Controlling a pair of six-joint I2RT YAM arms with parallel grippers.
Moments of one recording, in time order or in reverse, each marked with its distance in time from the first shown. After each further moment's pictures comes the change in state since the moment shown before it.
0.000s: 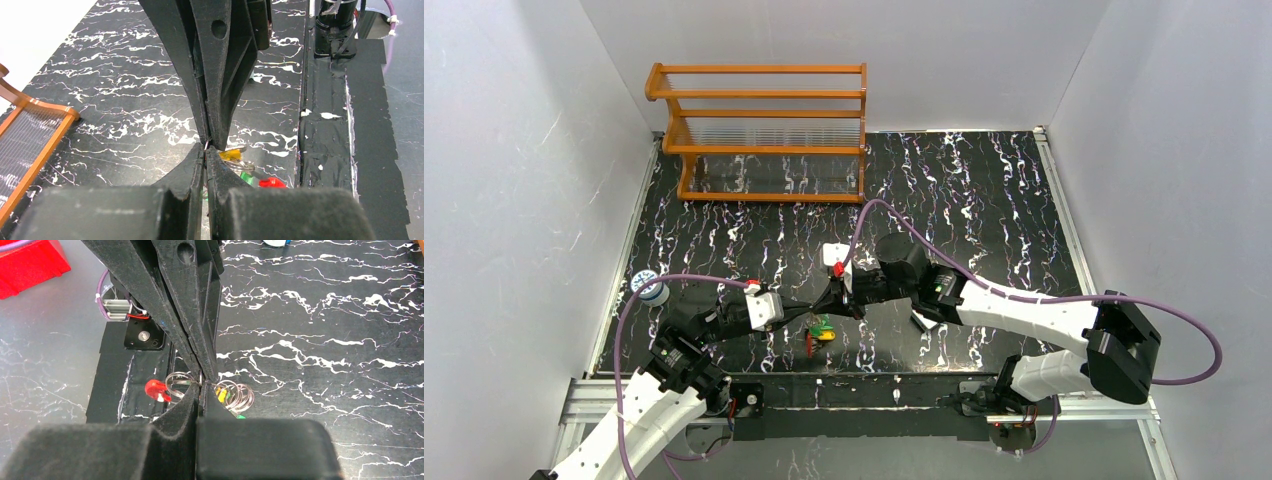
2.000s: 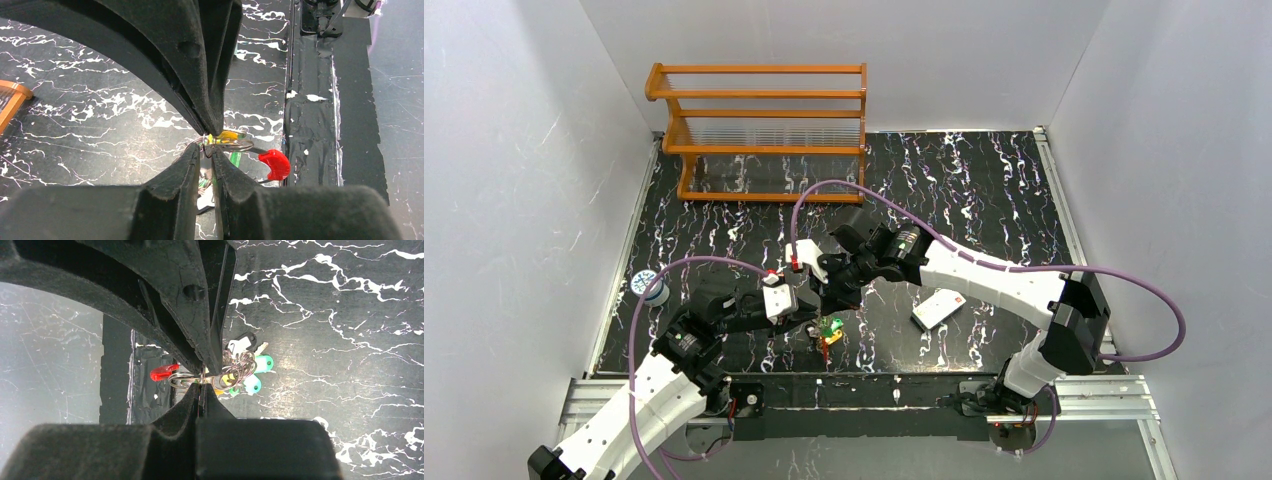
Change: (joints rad) left arm -0.003 0.163 0.001 0.000 0.035 0.005; right arm 0.002 0.261 0.509 -0.813 0.020 -0.202
